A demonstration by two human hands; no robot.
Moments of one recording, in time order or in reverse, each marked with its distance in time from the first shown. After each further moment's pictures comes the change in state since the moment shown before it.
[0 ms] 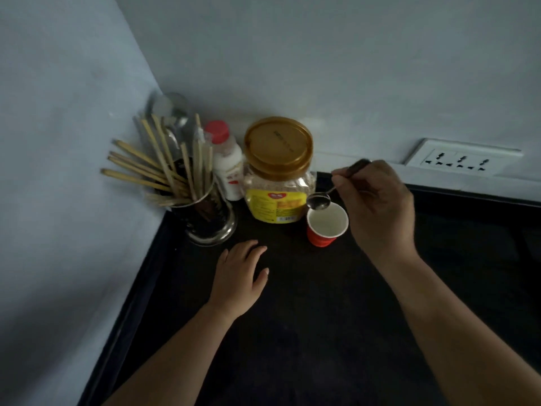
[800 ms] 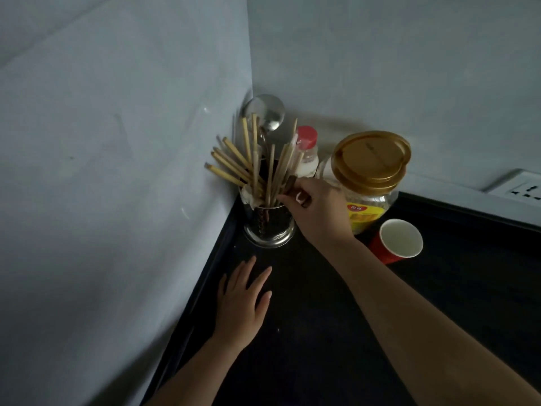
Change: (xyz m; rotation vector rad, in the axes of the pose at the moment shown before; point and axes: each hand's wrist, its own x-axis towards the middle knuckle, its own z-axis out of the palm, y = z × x) left_hand -0.072 -0.092 0.002 -0.052 0.055 -0.187; right_hand -0.001 -0.042 0.172 -0.150 -0.356 -0.077
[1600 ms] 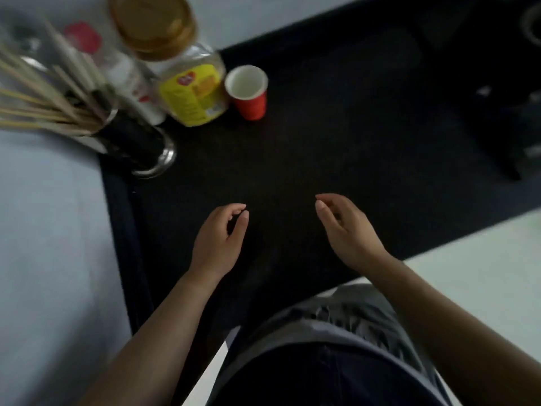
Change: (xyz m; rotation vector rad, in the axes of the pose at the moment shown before) left_hand -0.071 0.098 -0.042 -0.293 -0.411 0.202; right_hand -0.316 -0.015 -0.092 0.177 0.116 1.025
